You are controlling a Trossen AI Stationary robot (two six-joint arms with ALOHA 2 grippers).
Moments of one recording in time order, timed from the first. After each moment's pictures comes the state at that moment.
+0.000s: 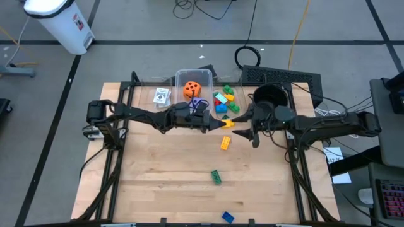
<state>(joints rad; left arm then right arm) 0.11 1.75 1.02 0.73 0.19 -1.40 -0.10 0.90 0.45 0.44 -0.14 0.18</state>
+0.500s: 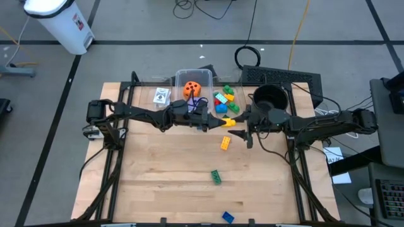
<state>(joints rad) 0.12 1.75 1.02 0.80 0.25 -1.43 -0.07 1.00 0.45 0.49 -0.05 0.08</state>
